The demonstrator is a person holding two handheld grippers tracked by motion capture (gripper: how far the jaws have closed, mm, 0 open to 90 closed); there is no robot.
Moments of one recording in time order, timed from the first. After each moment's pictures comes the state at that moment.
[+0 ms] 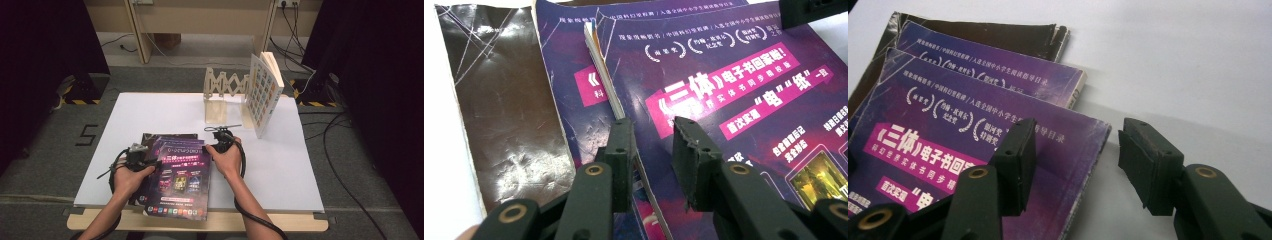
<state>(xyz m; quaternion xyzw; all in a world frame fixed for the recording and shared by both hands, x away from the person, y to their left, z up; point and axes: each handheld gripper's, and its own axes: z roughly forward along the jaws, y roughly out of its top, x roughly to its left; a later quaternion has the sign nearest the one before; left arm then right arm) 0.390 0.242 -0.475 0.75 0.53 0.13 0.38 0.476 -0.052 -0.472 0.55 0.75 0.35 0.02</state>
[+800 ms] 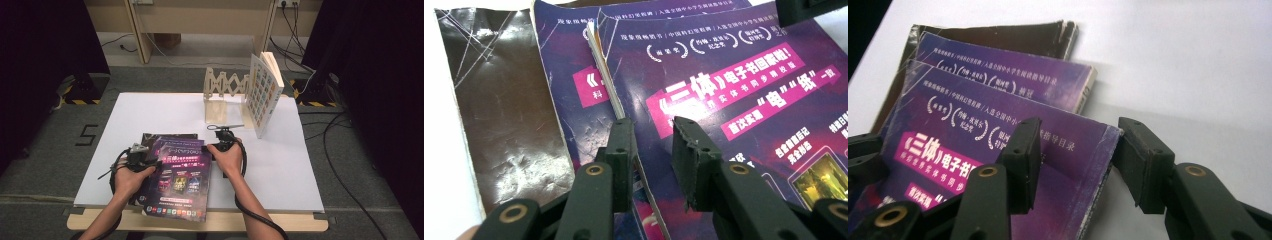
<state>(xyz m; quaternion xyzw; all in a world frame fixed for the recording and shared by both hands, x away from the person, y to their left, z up) 0.389 0.239 -0.475 0.75 0.52 0.14 0.37 0.481 -0.058 -0.477 0.57 0.73 0.37 -0.03</state>
